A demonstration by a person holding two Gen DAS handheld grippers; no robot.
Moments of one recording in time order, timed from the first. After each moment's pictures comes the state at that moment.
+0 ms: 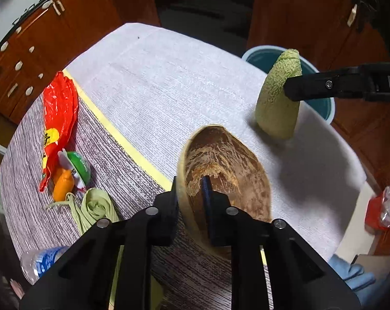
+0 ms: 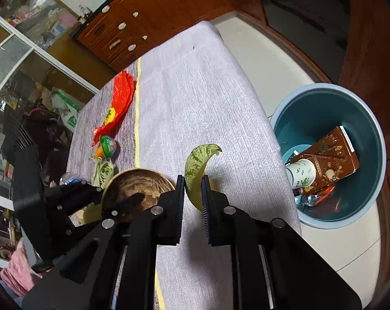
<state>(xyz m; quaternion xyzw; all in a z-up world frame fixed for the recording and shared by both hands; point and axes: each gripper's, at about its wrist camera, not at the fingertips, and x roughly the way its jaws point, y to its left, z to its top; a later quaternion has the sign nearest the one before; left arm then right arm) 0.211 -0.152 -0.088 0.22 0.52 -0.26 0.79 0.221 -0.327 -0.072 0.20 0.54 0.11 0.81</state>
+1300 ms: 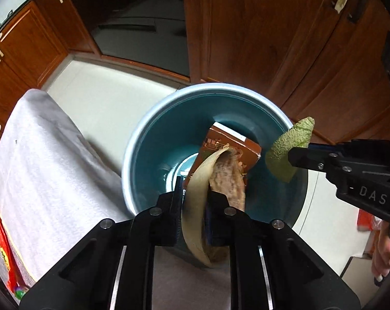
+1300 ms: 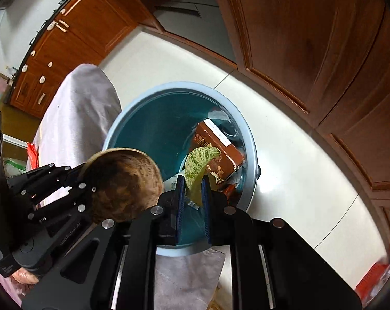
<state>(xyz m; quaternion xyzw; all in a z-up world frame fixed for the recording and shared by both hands) 0.265 -0.395 -0.139 0.27 0.52 -0.34 0.74 0.197 -0.535 -0.138 0.27 0.55 -0.09 0.79</state>
